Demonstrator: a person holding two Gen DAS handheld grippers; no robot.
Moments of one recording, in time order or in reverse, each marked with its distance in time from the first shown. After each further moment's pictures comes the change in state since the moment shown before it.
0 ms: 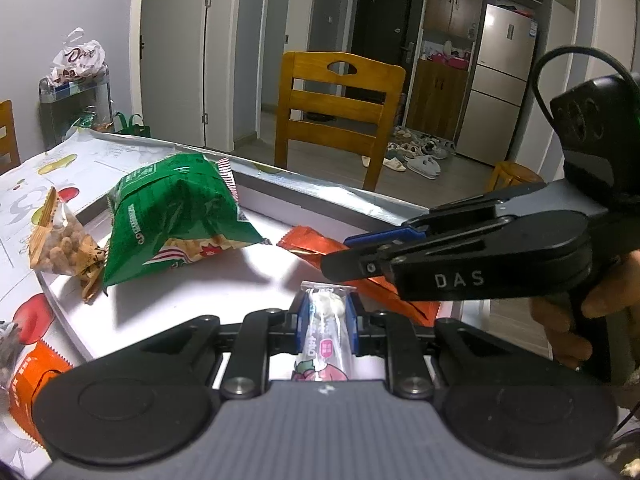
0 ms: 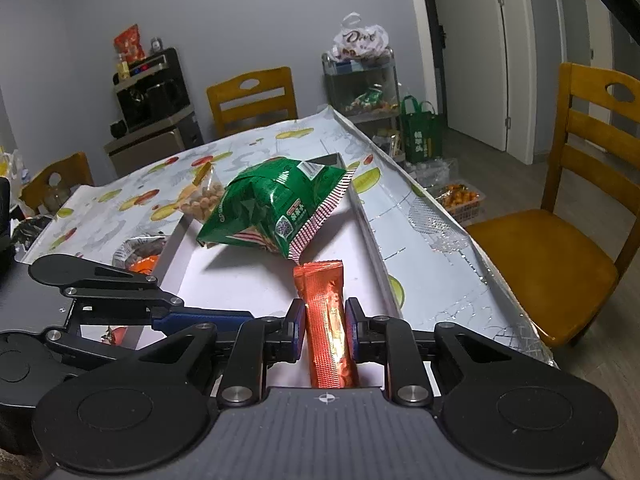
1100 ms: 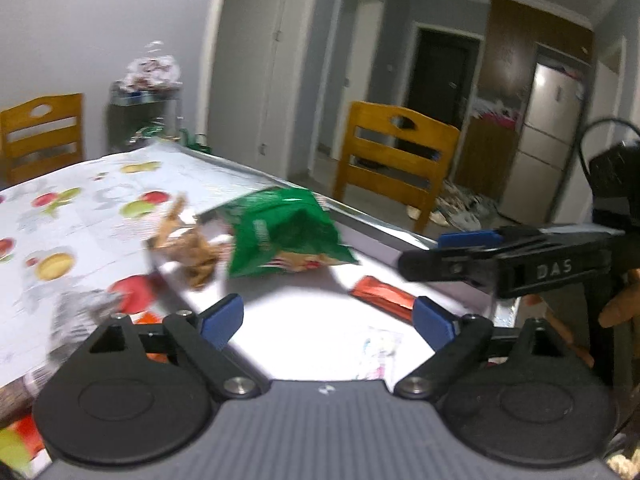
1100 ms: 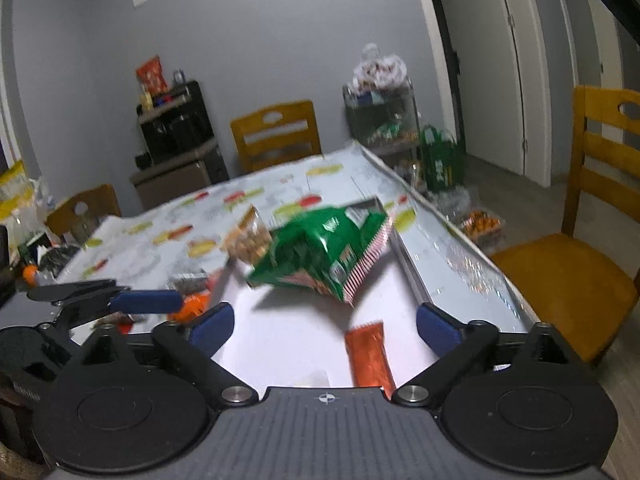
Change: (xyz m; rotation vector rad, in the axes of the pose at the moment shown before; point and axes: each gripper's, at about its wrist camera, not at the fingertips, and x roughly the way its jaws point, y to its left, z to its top) left arm -0.091 0.038 -0.022 -0.157 -0.149 0.133; right arm -0.025 0.022 0.015 0.011 -0.113 0.074
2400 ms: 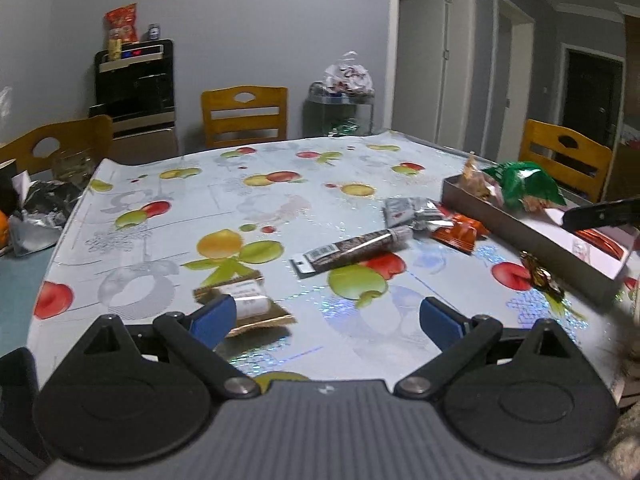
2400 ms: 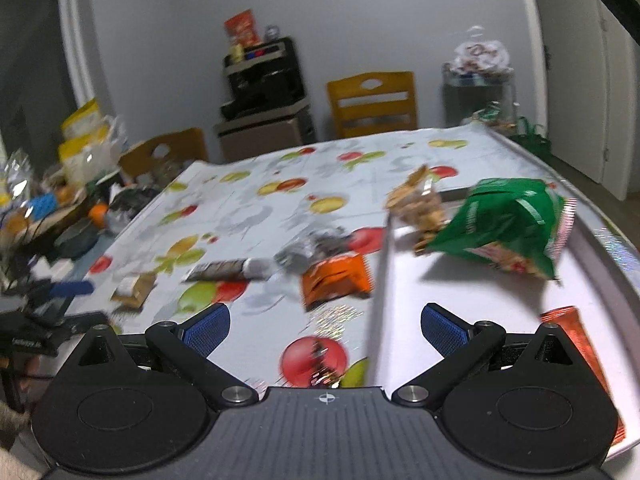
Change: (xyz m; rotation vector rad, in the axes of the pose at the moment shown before) left arm -0.203 0.119 -0.125 -0.115 -0.044 0.481; right arm 0.026 0.122 -0.026 -0.166 0.124 0.209
